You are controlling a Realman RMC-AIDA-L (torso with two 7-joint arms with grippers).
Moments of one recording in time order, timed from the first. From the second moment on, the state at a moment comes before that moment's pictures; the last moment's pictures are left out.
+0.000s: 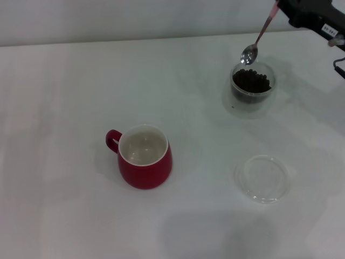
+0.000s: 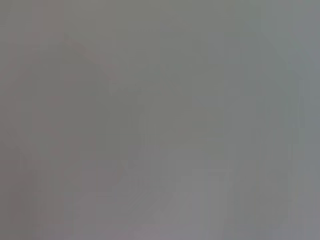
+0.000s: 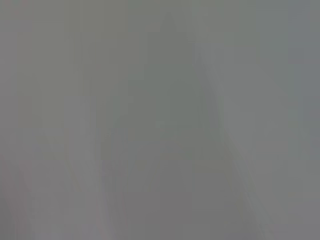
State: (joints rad) left arm -0.39 -2.08 2.69 0.11 -1.47 1.28 -0.20; right arm 0.48 1.92 -1.16 -0.36 -0.82 -1.21 1.09
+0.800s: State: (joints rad) left arm -0.39 -2.08 2.69 0.10 -1.49 1.22 -0.20; right arm 0.44 1.97 -1.16 -0.37 -0.82 -1.10 0.93
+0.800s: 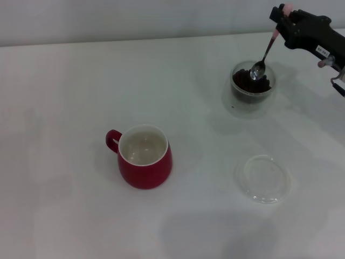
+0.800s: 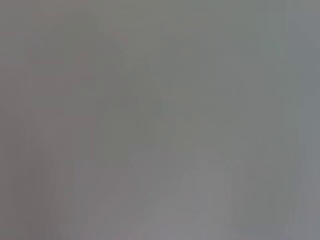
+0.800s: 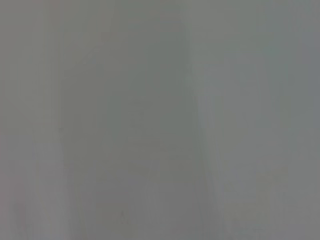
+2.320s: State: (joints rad) left arm -0.39 -2.08 2.69 0.10 -1.49 1.21 -0.19; right arm 0.43 2.00 -1.16 -0.37 -0.82 -0.96 1.20
